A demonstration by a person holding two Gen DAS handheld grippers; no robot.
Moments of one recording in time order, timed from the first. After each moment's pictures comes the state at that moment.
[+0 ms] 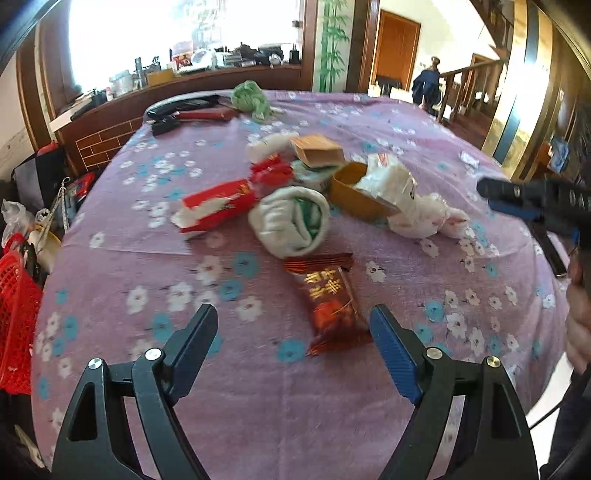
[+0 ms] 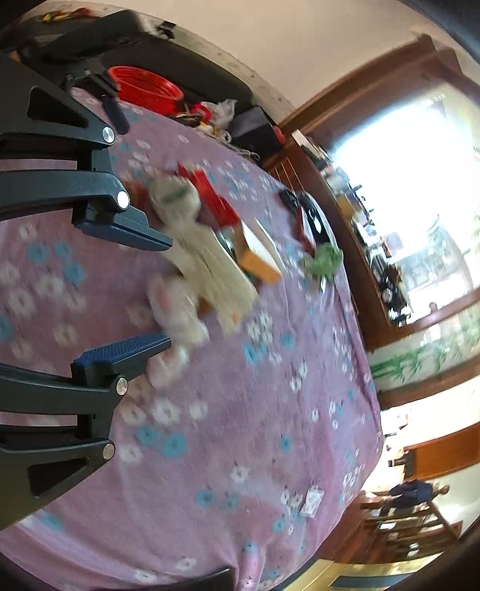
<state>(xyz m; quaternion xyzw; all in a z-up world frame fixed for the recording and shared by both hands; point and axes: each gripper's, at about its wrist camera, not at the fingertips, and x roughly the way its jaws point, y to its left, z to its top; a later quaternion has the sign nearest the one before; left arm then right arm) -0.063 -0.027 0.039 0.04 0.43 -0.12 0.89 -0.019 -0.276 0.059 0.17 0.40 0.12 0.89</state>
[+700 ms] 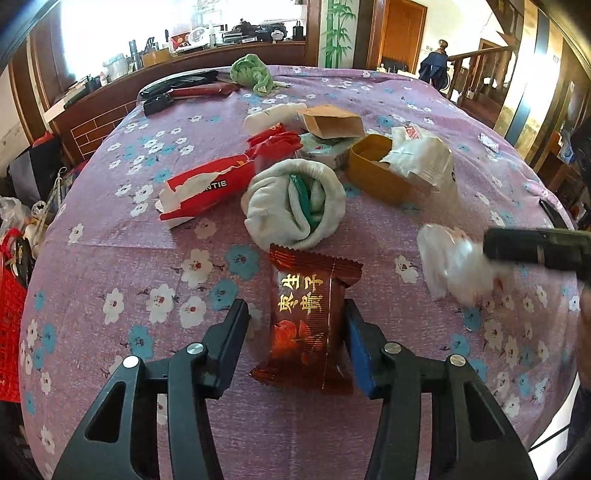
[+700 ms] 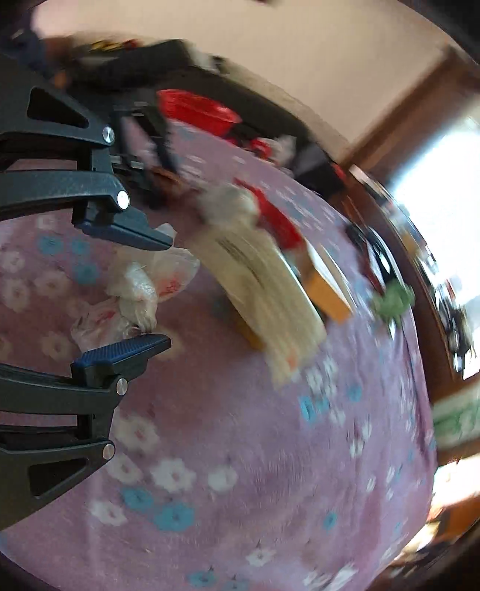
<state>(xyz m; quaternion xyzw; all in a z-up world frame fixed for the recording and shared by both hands) -0.037 -0.021 0.013 0.04 0.46 -0.11 0.88 -0.006 -0.241 0.018 0.11 0.48 0.26 0.83</state>
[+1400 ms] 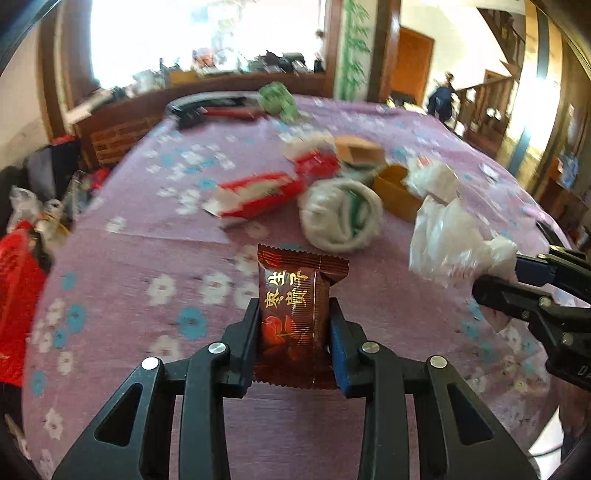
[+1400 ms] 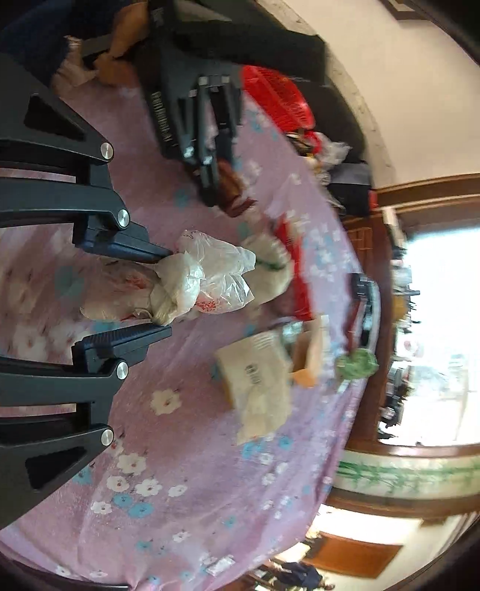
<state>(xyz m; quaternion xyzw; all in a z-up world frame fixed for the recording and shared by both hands) -0.067 0.018 0.023 0.02 0.39 -0.09 0.92 -0.070 -0.163 0.036 -0.04 0.37 0.23 0.90</state>
